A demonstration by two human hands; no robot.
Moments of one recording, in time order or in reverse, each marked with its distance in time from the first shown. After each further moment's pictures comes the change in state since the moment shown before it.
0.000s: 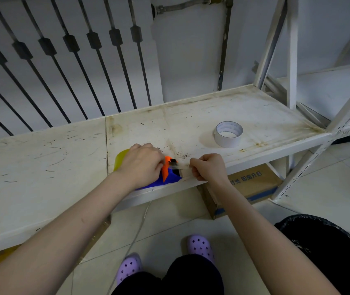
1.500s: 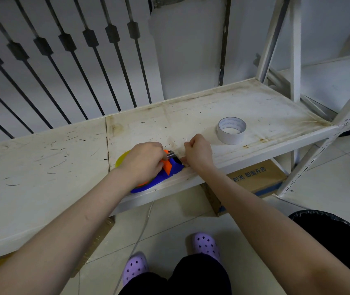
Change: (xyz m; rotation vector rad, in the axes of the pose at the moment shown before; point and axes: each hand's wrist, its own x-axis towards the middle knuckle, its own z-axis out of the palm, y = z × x) left_hand 0.006 -0.004 -0.006 -0.016 -0.047 0.058; right_hand 0.034 -0.021 0.038 -0.184 0.087 -0.119
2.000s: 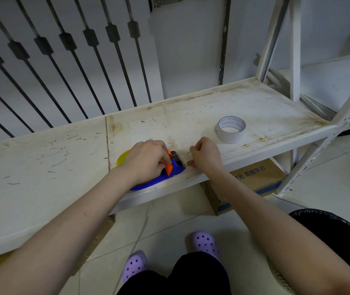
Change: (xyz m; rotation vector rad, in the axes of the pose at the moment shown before) left_hand -0.001 0.003 0.000 -0.110 0.010 -0.010; right_hand -0.009 0.011 -0.020 0.027 -0.076 0.068
